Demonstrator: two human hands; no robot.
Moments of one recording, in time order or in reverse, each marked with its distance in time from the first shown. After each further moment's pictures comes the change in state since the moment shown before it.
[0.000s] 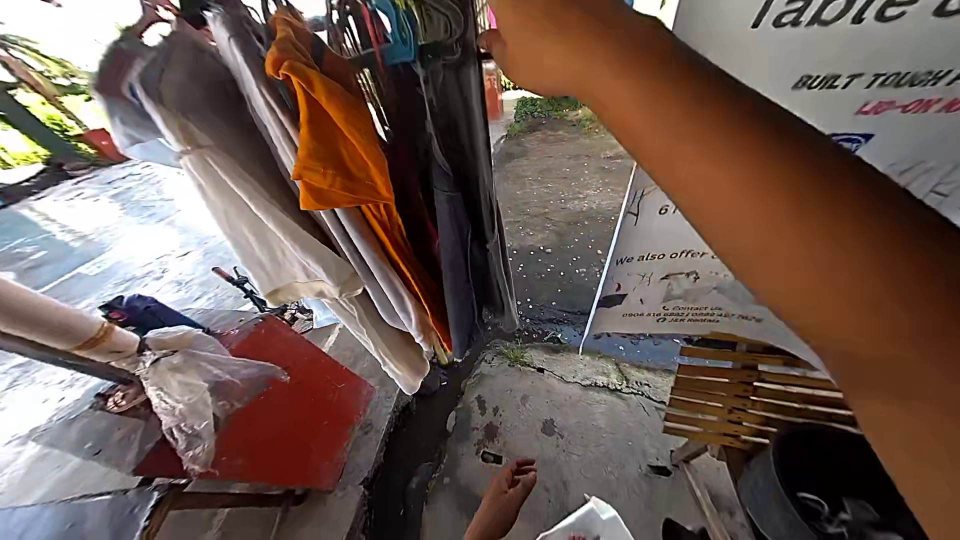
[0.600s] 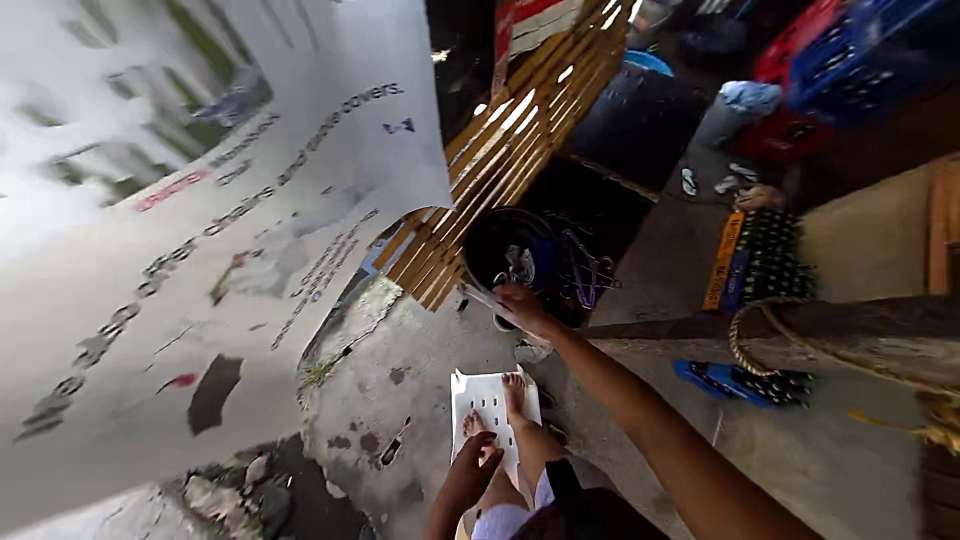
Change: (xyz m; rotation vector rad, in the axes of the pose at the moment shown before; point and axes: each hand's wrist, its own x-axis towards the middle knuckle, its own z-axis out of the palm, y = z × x) left_hand 0.137 -0.026 0.237 0.822 -1.097 -0.207; right_hand -0.717 0.188 0.219 0.750 0.182 1.783
